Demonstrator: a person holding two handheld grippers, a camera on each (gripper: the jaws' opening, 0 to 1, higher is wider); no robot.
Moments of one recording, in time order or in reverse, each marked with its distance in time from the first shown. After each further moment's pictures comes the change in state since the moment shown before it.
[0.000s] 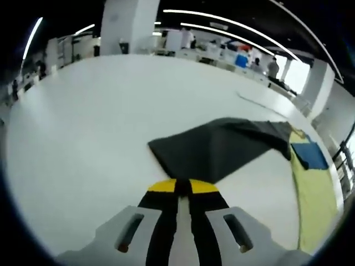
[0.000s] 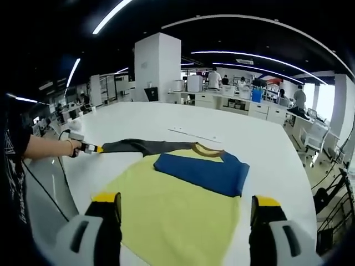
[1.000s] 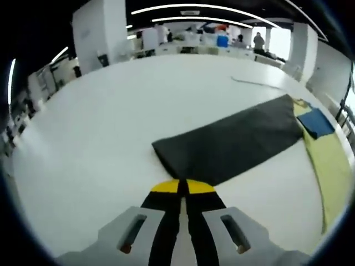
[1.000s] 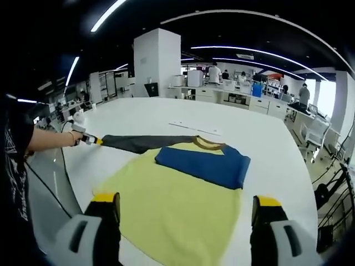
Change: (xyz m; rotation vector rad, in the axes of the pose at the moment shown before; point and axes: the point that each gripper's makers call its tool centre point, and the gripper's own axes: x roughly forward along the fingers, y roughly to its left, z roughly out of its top) left arm 0.017 0.030 0.023 0.273 0.070 -0.047; right arm -0.004 0.001 -0.012 0.014 0.048 0.005
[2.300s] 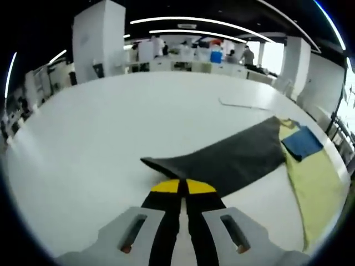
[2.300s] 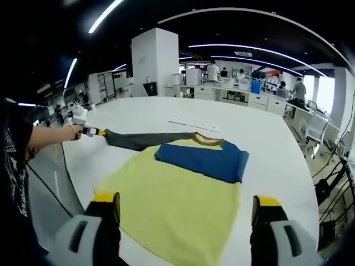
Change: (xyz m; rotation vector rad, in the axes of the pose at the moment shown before) left arm -0.026 -0.035 0.044 -0.029 -0.126 -0.069; right arm -0.009 -0.004 -0.009 0.036 -0.009 -0.003
